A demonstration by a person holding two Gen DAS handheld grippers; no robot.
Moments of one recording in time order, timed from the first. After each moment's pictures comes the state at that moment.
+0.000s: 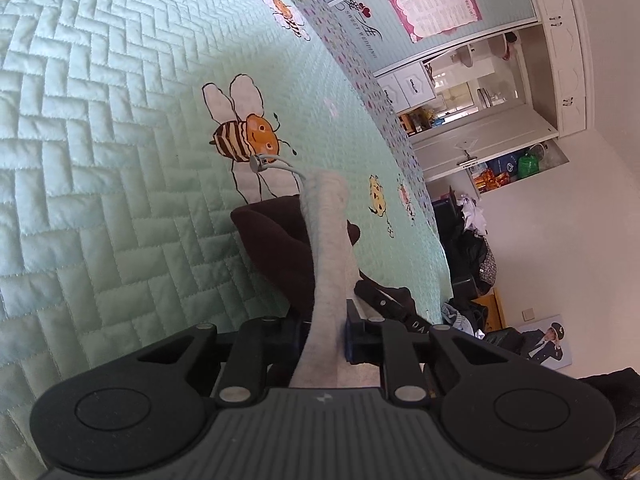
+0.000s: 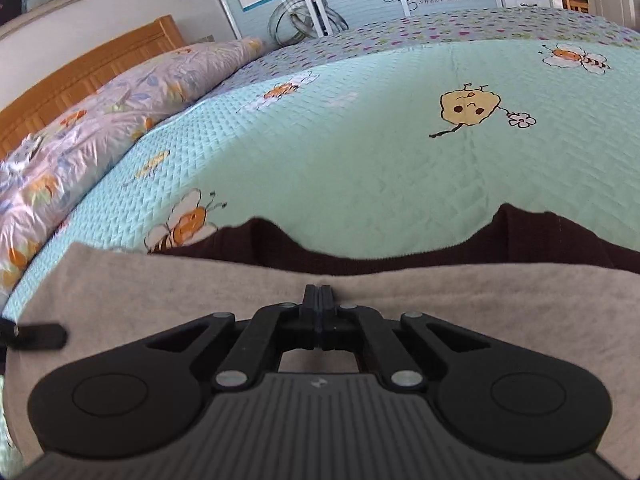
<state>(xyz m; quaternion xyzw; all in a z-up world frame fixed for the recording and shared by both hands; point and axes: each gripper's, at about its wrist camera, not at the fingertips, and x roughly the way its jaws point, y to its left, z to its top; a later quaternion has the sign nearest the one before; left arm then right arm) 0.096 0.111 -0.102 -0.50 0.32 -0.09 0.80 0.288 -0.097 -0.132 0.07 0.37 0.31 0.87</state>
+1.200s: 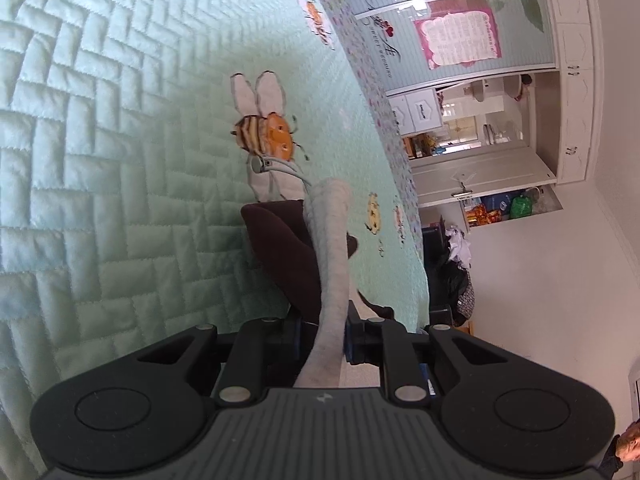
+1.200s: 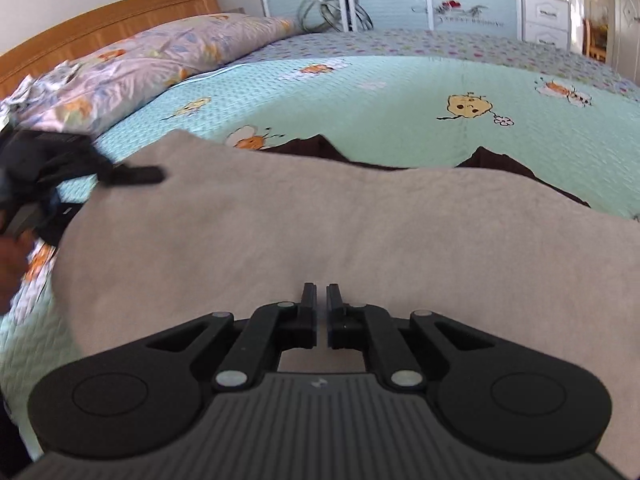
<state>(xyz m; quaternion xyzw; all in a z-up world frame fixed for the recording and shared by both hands) 0.086 0.118 -0.117 -0.57 0.31 -0.07 0.76 0.141 -0.126 -0.108 -0.04 0.36 0.33 0.87</state>
